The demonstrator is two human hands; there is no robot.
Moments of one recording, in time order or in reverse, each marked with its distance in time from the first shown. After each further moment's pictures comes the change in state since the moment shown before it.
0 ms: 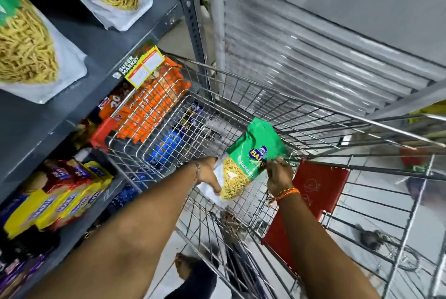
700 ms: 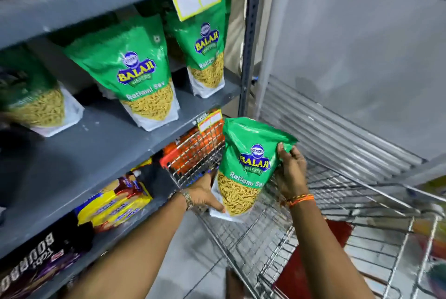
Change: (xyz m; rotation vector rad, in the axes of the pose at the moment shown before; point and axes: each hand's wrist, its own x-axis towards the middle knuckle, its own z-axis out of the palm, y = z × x) left_hand -0.158 -0.060 -0.033 -0.647 0.397 0.383; right_hand -0.191 -0.125 0.096 0.242 -0.675 -0.437
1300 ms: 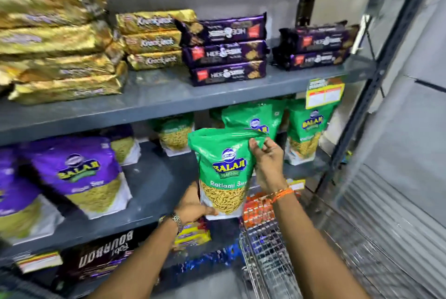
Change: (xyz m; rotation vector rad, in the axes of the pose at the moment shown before) left_hand -0.165 -0.041 -0.154 -0.205 0.800 0.108; right_hand -0.049 0.057 0.300 -0.163 -0.708 -0.057
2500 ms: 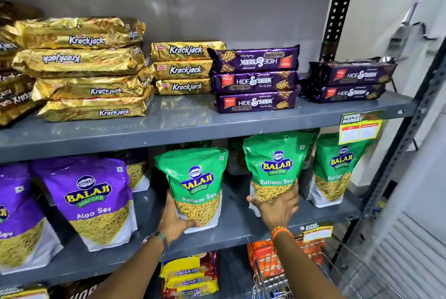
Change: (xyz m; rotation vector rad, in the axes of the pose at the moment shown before) left_hand 0.049 -0.061 -0.082 -0.199 0.379 0.118; right_hand 0.039 0.103 -0.023 -1.059 0.378 0.009
